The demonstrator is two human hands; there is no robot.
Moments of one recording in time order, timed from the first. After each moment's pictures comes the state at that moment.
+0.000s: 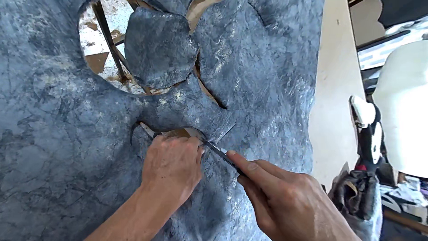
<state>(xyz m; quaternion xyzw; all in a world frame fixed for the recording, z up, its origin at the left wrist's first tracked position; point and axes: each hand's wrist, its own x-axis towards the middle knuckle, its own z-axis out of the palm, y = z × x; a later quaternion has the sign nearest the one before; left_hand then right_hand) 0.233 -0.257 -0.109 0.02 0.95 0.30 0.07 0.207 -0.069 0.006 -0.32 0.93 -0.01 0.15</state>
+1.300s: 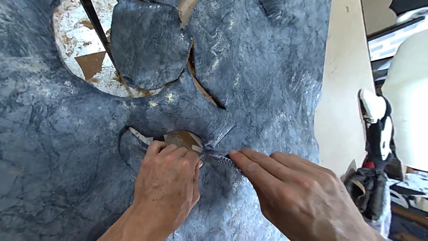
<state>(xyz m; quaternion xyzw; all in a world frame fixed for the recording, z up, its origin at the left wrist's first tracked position) 0.247 -0.249 -0.121 0.05 0.94 0.33 0.00 0.184 -0.053 0.006 -0.42 0.90 0.12 0.10</state>
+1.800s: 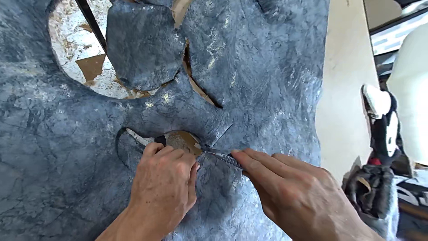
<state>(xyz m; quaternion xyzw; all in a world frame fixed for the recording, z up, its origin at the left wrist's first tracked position) 0.250 -0.252 -0.121 0.06 0.94 0.34 0.00 0.189 -0.037 0.002 -0.38 0.91 0.09 0.11</state>
